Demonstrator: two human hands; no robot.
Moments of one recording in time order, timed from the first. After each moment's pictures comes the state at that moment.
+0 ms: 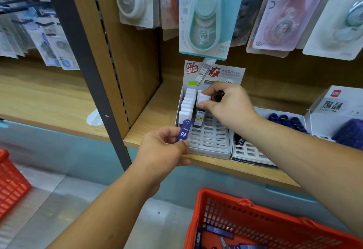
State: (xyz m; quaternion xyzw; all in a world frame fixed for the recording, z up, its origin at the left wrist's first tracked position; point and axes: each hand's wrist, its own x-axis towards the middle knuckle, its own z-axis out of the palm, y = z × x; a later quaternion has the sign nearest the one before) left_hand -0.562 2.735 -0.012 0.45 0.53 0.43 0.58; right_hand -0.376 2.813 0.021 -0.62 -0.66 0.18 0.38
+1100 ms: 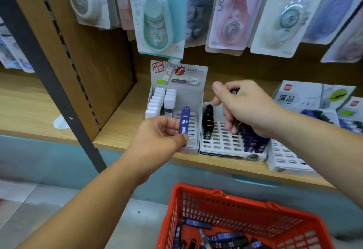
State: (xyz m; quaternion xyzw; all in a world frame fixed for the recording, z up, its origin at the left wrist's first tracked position) left_hand -0.514 2.734 0.007 0.57 0.48 0.38 0.55; right_hand -0.301 2.742 0.075 -0.66 -0.56 0.35 0.36
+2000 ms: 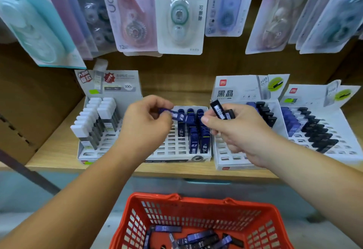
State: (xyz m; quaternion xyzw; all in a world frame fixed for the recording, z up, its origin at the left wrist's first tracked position) left_hand -0.384 2.750 0.028 0.64 0.50 0.43 0.39; right_hand -0.184 2.683 0.044 -0.65 -0.41 0.44 0.46
